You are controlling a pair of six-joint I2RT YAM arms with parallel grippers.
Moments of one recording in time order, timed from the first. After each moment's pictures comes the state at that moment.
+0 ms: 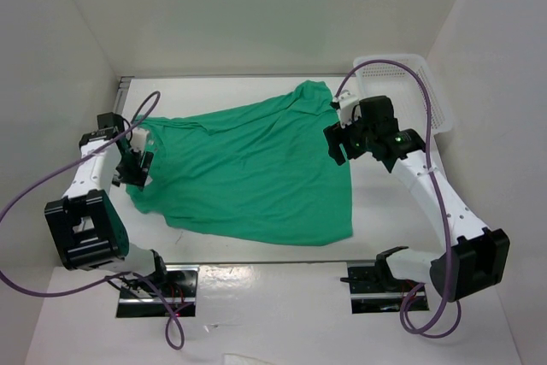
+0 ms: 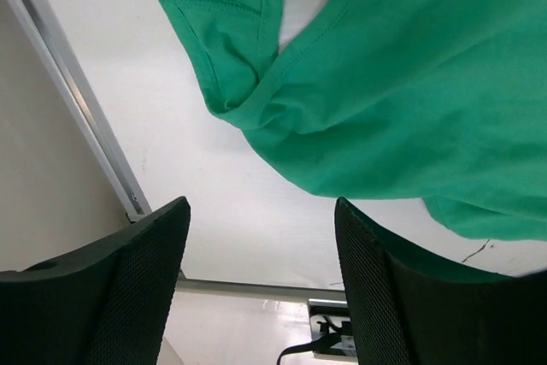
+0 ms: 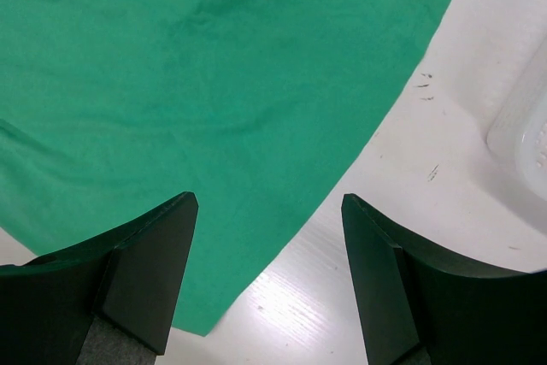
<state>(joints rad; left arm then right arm) 0.32 1.45 1.08 -0.89 -0.07 0.42 0.30 1.22 1.14 -0.66 -0.17 -0.23</state>
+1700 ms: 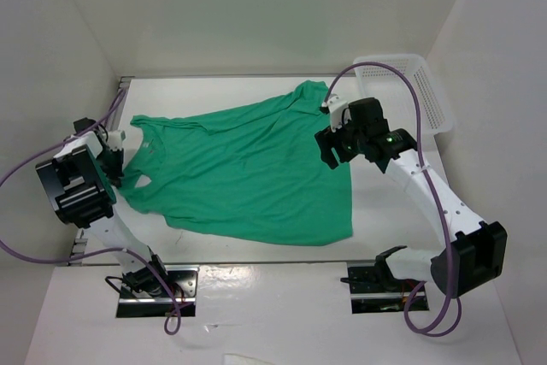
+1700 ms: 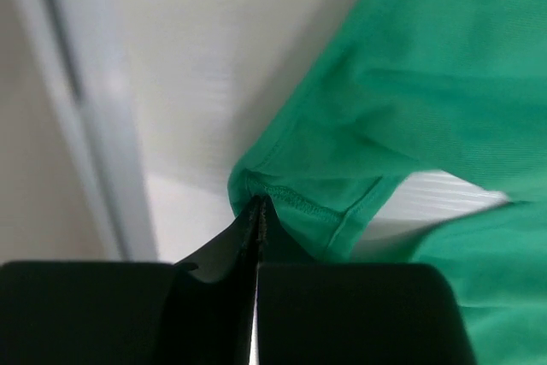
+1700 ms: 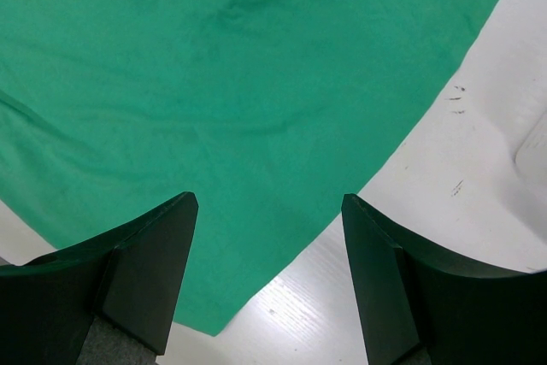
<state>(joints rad) 0.54 1.86 1.22 -0.68 0.04 0.39 0.37 1.25 1.14 -0.67 -0.17 -0.23</state>
